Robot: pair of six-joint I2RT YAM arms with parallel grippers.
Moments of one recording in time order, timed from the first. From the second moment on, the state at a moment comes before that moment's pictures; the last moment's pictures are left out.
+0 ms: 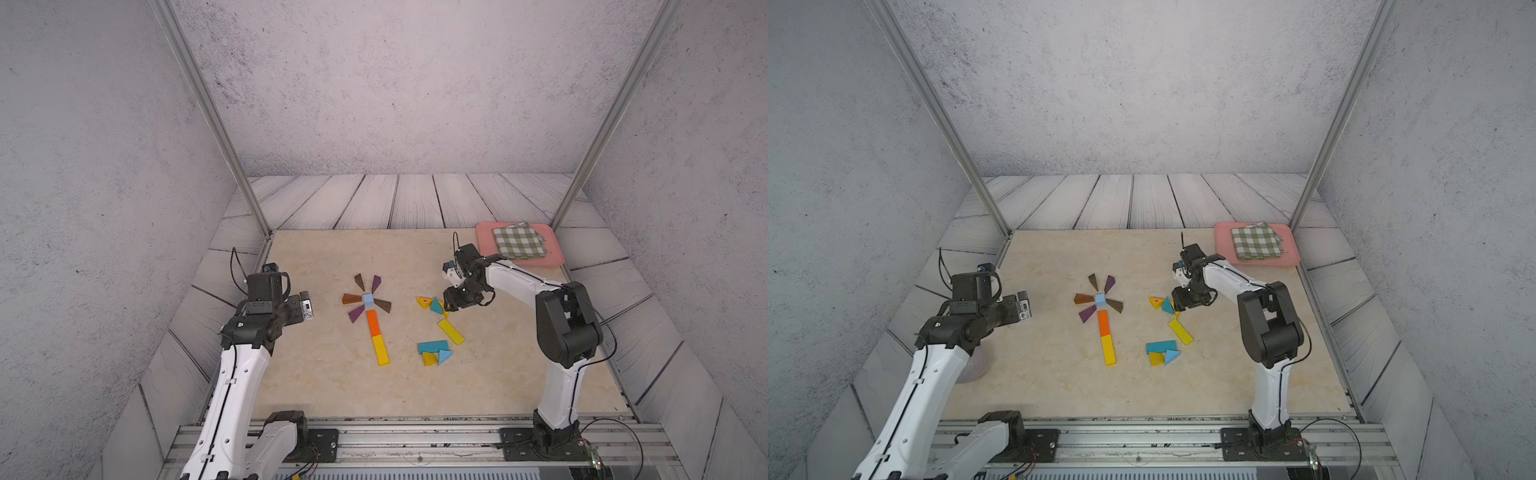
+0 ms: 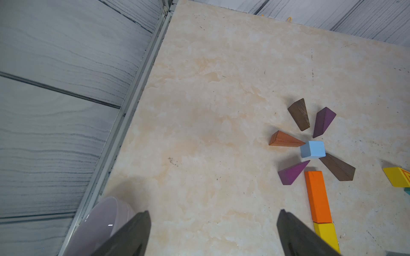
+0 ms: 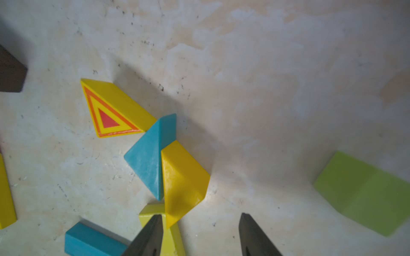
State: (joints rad) left arm 0.02 0.96 0.96 -0.81 -0.10 -0.17; right arm 0.40 1.97 1.43 -0.82 -0.21 -0.03
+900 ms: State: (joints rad) left arm 0.02 0.96 0.96 -0.81 -0.10 -0.17; right arm 0.44 2.06 1.50 -0.83 -0.13 -0.07
